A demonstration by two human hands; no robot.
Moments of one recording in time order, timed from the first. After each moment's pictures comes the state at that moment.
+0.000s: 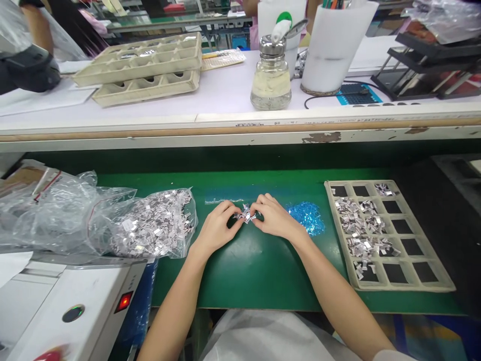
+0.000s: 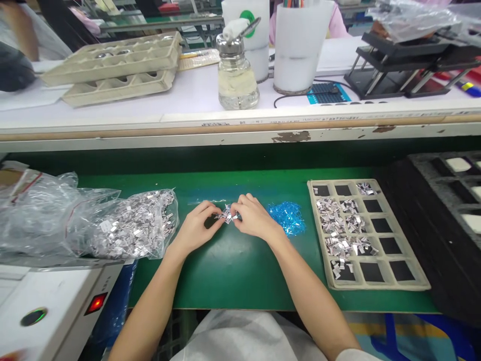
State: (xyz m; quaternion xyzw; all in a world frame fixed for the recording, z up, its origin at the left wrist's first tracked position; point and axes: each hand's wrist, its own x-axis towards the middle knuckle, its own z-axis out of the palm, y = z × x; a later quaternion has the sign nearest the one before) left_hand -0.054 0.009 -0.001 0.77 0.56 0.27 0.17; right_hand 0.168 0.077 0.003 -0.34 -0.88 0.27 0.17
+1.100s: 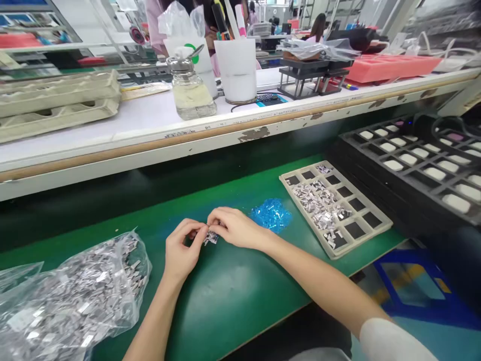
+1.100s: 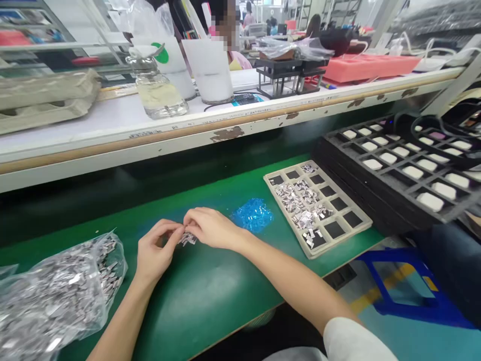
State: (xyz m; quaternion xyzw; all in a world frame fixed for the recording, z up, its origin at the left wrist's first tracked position) left_hand -0.055 0.031 -0.032 0.71 0.48 0.46 0.23; right_hand 0.146 0.060 -0.008 -0.34 -0.81 0.32 0.35
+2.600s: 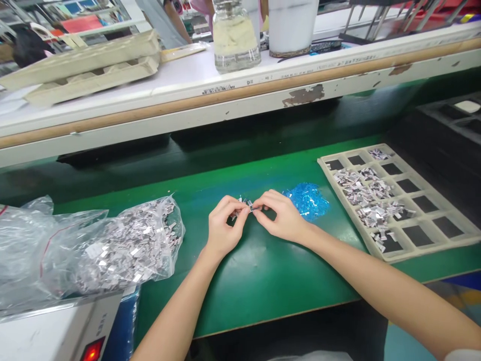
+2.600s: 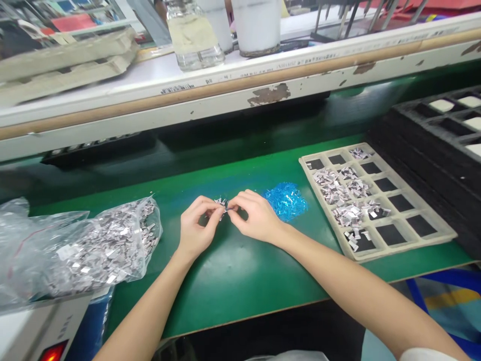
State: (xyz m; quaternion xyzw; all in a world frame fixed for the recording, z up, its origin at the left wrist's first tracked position) left_hand -0.022 0.015 -0.026 0.73 0.45 0.49 0.18; right_hand 0.175 0.038 -0.029 -0.33 -0.80 0.23 0.44
